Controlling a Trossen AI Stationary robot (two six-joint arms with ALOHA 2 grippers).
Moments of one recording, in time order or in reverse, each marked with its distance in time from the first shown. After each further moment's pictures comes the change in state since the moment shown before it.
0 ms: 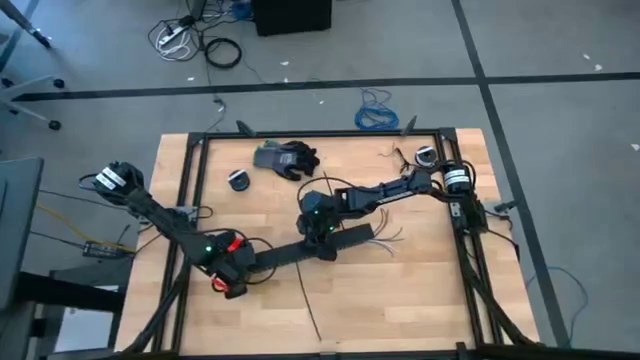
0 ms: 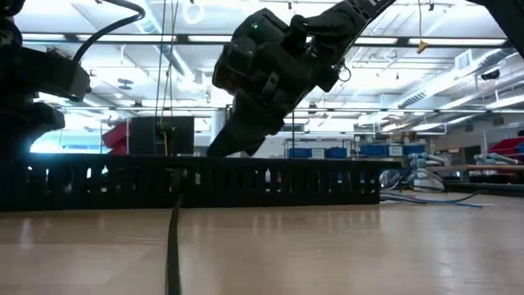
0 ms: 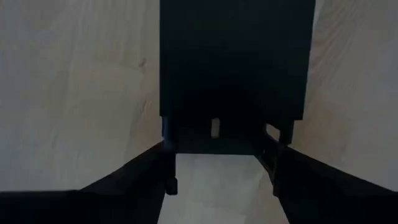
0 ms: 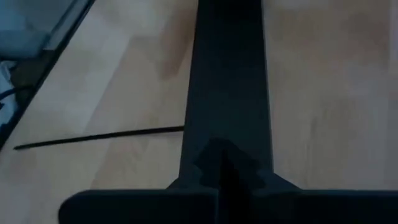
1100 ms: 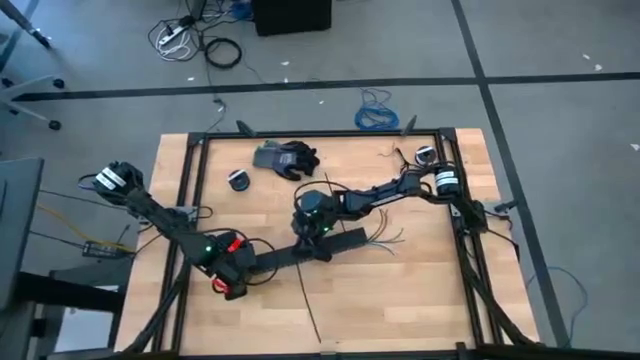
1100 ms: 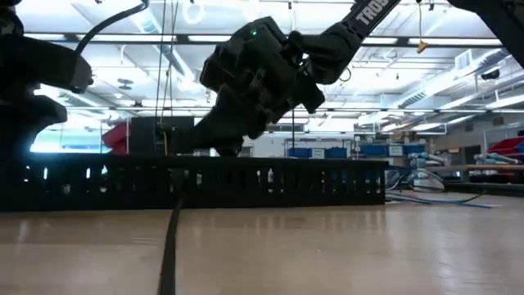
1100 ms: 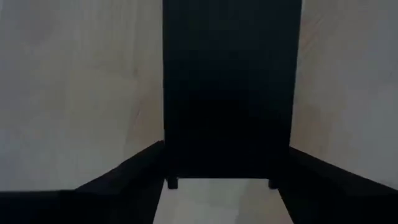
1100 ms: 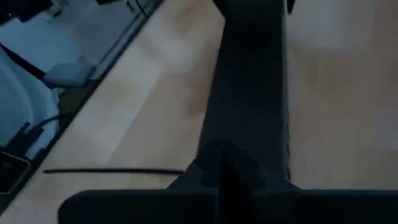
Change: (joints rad) left arm 0.000 0.001 0.037 -0.034 0.017 0.016; right arm -0.006 0.070 -0.008 0.314 -0.183 0.106
